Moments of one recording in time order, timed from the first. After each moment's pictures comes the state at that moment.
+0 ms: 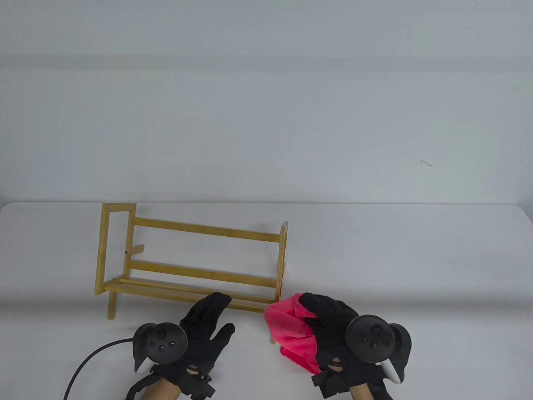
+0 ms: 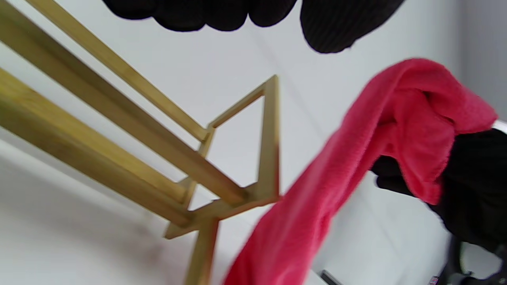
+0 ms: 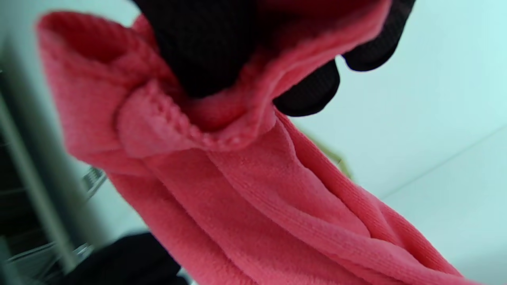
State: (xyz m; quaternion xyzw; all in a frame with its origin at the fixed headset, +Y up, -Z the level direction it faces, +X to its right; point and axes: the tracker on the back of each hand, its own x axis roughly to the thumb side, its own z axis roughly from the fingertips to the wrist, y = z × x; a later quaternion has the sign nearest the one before) left_hand -0.186 -0.689 -0.319 0.09 -0.30 0.38 0.87; right_hand 0.119 -0.619 -0.296 0.17 -0.12 0.90 0.38
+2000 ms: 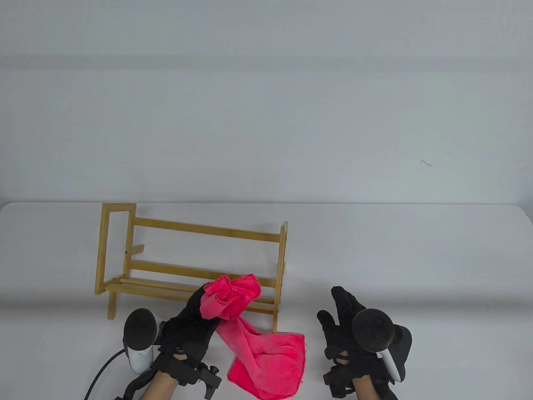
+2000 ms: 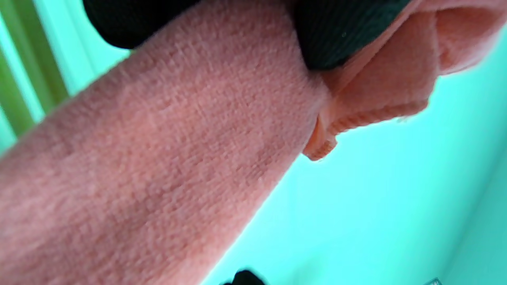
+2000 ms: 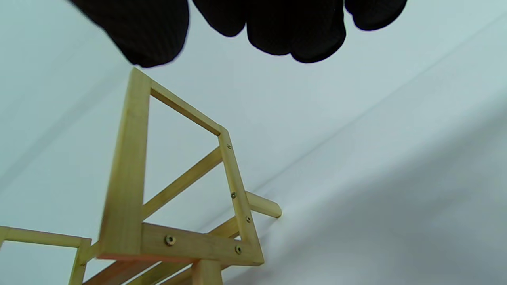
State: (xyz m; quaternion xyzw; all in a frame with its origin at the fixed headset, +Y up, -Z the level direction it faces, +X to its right) left_hand -0.215 -0.685 -0.335 0.07 -0.18 0.65 0.74; right_hand 0.163 -0.685 -0.325 -0.01 -0.07 0.94 0.35
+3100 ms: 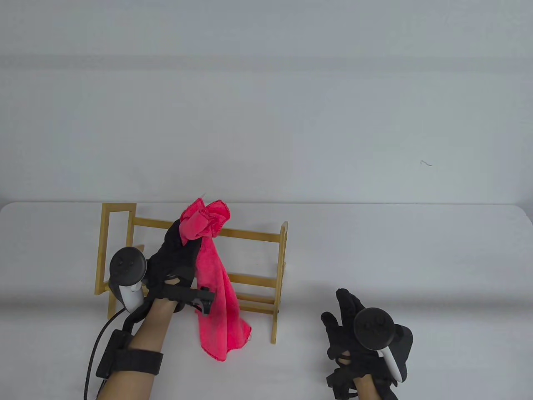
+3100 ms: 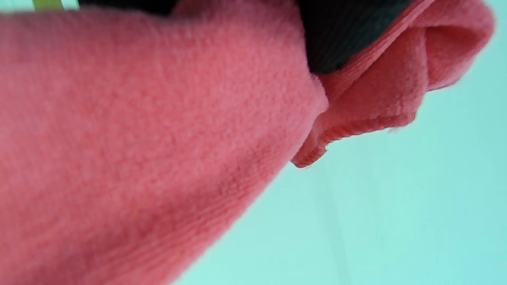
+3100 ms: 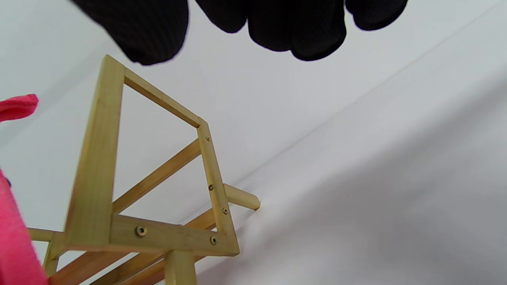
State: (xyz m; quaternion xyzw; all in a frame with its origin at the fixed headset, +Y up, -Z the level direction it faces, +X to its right) left_hand -0.242 -0.629 -0.434 0.15 -0.05 0.60 0.78; right_hand 0.168 -0.687 -0.324 -0.03 -0.05 0.94 0.33
